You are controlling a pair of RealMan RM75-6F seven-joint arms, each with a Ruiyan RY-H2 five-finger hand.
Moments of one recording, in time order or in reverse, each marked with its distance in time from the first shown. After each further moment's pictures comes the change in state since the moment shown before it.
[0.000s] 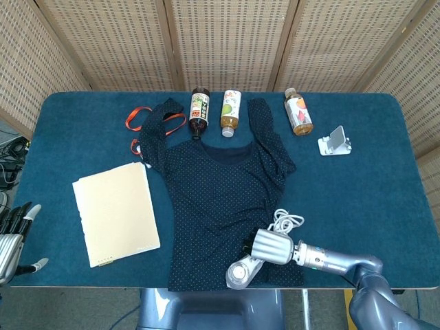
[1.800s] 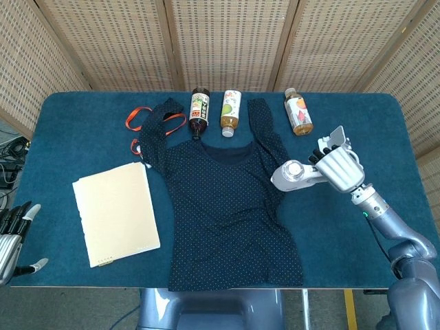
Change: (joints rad) left arm 0.007 0.021 0.008 -0.010 0.042 0.019 -0.034; right arm 0.009 0.247 0.318 0.018 0.352 -0.231 0.089
